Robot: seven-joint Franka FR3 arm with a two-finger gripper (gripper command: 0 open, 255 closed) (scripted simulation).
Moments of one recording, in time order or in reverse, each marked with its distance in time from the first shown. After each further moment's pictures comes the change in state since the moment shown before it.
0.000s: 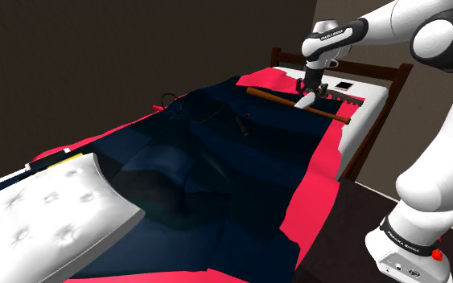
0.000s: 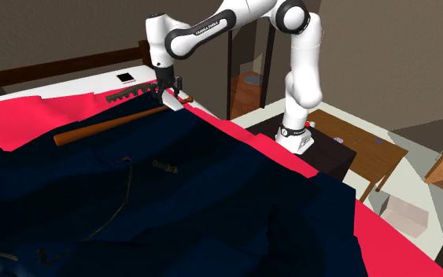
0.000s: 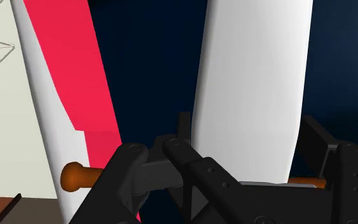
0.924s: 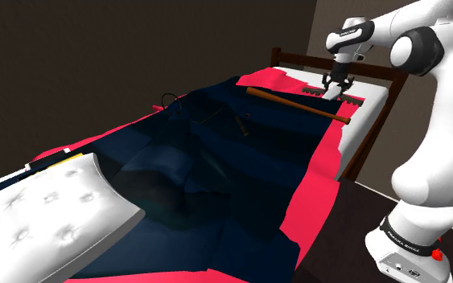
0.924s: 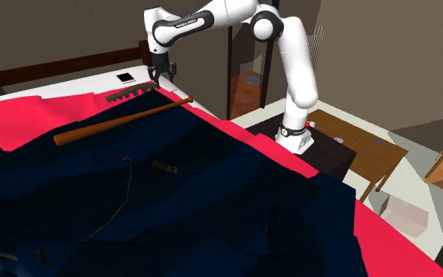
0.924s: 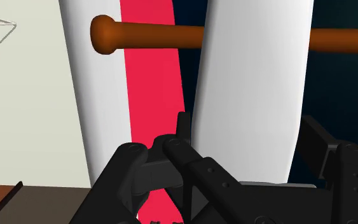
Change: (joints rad) arm -0.188 0.232 -0.100 0.329 0.047 -0.100 -0.295
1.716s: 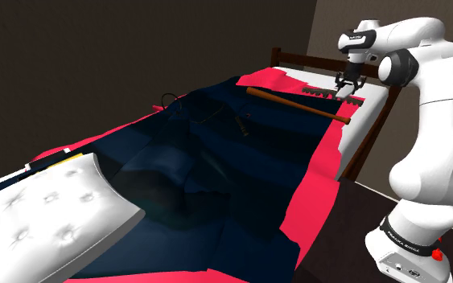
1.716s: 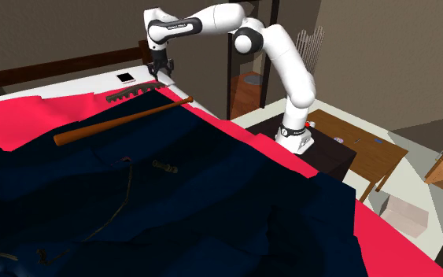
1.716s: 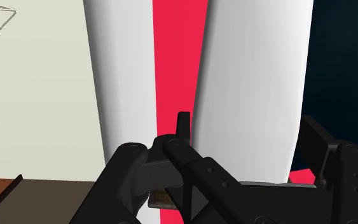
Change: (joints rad) arm -0.133 0.258 -0.025 0.365 0.041 -0.110 -0.142
